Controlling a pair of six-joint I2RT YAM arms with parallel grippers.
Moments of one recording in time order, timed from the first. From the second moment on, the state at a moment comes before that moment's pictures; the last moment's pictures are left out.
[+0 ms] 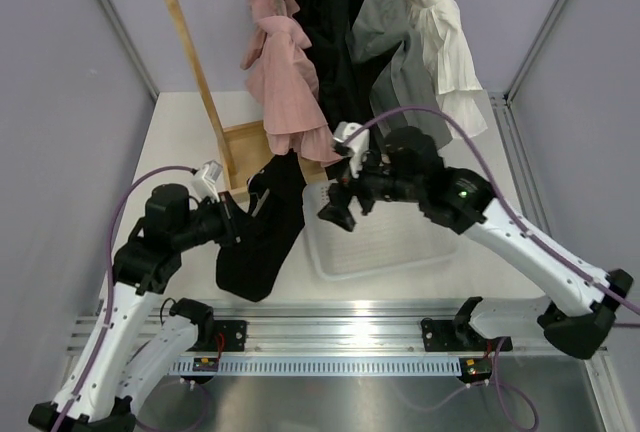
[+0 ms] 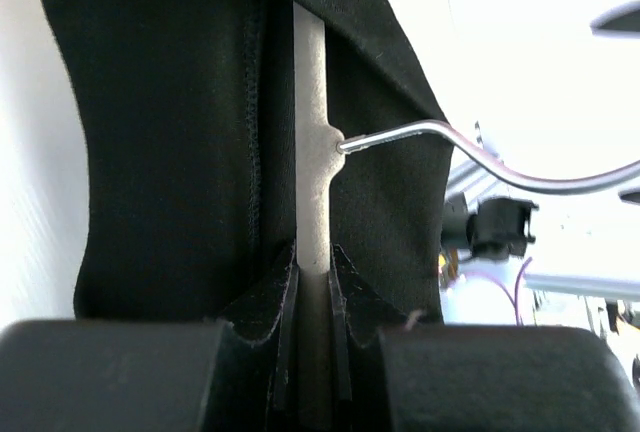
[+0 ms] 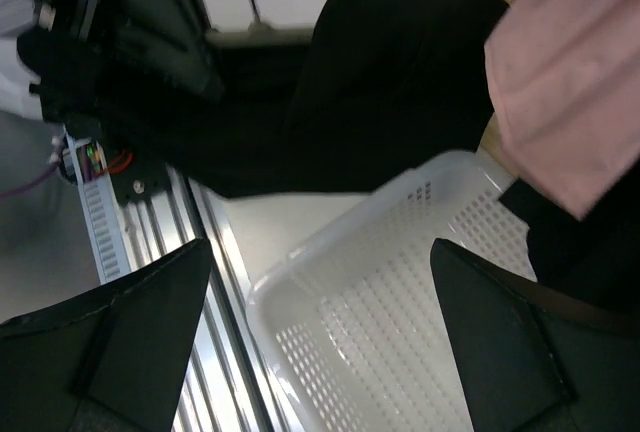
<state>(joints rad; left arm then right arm) -0.31 0.66 0.85 -0.70 0.50 -0.61 0.80 1.18 1.36 -0.62 -0.38 -0.08</state>
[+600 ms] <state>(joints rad) -0.31 0.51 0.82 -0.81 0.54 -0.61 1.08 1.62 1.61 -0.49 0.04 0.10</state>
